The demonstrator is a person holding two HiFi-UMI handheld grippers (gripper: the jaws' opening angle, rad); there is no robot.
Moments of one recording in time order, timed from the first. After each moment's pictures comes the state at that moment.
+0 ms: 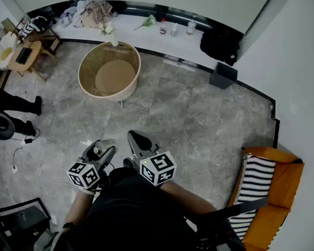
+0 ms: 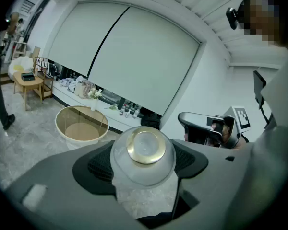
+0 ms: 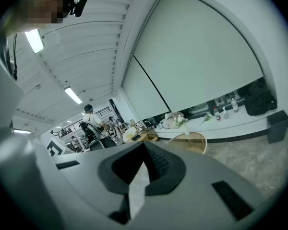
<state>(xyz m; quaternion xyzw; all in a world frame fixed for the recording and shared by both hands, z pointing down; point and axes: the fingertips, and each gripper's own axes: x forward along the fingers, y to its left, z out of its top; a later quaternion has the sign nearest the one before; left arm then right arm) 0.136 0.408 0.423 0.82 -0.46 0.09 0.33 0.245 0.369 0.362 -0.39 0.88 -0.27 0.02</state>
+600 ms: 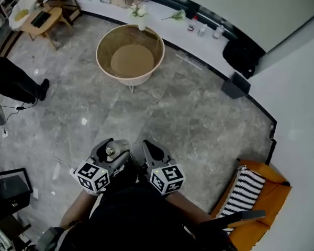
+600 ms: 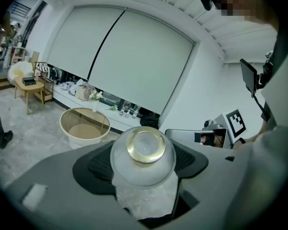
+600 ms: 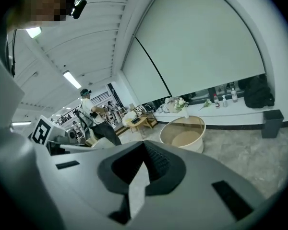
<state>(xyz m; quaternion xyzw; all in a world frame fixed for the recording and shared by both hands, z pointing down) 0.108 0.471 0.426 0.84 -0.45 0.09 0.30 0.196 0.442 0.417 -0.38 0.87 -0.29 -0.07</state>
